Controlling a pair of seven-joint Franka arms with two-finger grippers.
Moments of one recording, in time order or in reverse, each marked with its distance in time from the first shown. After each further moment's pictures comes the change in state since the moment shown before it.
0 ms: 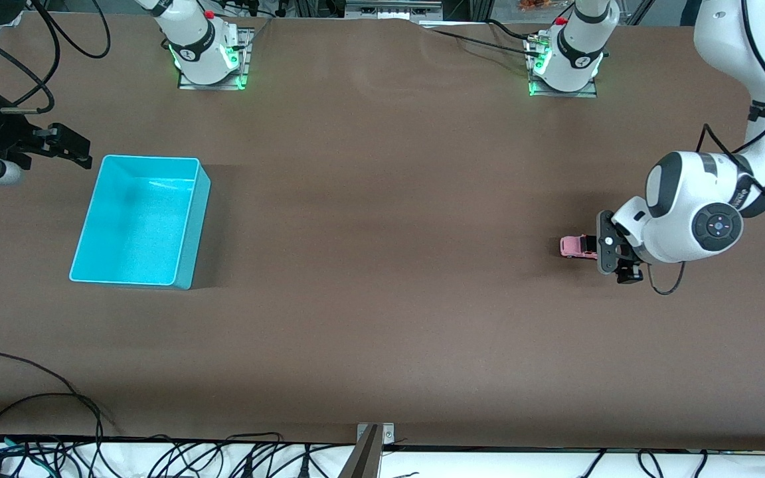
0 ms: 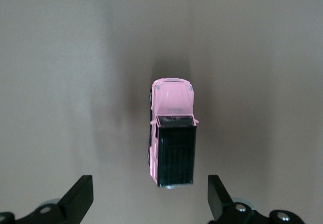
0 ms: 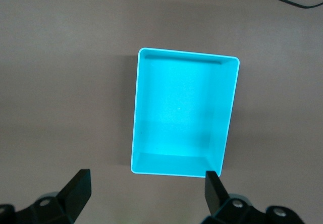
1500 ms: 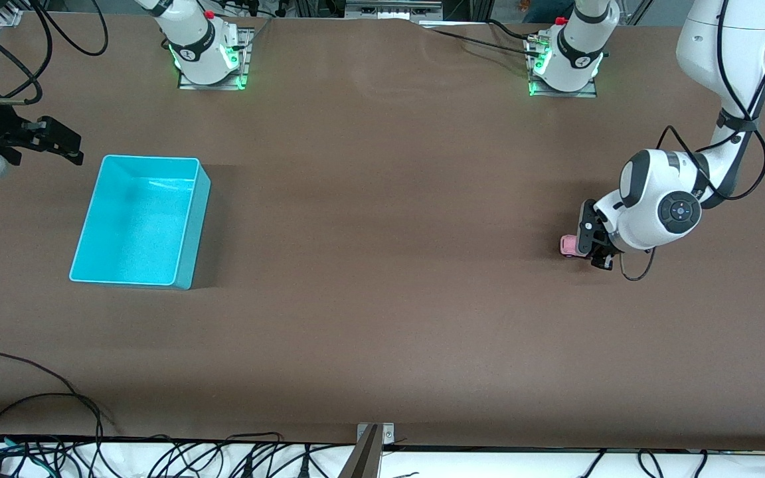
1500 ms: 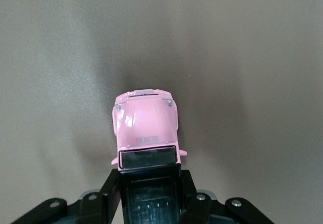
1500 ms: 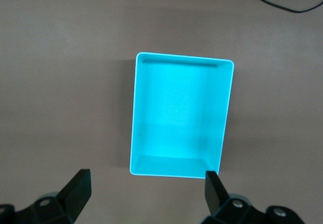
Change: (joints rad) left arm 0.011 0.020 0.000 -0.200 0.001 0.260 0.132; right arm -0.002 -0.019 -0.008 0.004 0.000 0.003 0.000
